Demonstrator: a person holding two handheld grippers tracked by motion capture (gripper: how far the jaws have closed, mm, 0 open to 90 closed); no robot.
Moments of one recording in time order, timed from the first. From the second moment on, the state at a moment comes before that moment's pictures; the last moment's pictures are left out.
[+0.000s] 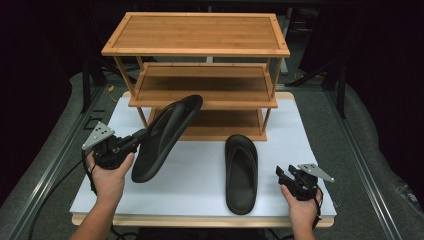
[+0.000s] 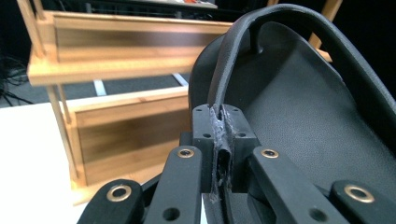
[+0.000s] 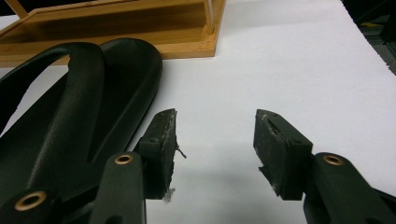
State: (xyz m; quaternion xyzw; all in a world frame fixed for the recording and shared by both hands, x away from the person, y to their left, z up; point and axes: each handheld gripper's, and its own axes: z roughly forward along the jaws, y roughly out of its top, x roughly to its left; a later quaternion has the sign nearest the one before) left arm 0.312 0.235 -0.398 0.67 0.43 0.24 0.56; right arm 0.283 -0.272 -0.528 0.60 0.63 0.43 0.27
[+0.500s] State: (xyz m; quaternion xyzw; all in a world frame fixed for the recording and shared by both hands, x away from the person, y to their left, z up) left arm 0.376 0.245 -0.382 0.63 0.47 0.25 0.56; right arm 0.283 -0.272 -0.528 0.60 0.62 0.43 0.27
